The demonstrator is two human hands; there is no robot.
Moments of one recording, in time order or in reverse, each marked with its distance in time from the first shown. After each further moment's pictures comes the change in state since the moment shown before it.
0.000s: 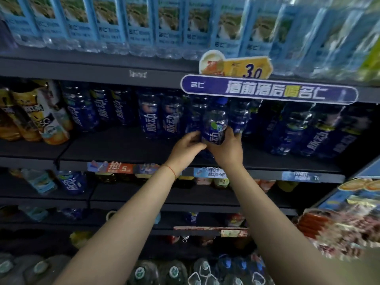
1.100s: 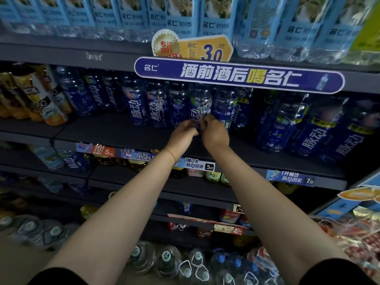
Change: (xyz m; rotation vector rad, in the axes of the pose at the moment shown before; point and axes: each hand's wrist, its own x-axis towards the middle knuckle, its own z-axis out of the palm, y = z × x) left_hand 0.025 0.004 0.069 0.099 0.184 -0.083; right_hand 0.051 0.027 -0.011 -0.120 -0.202 -0.216
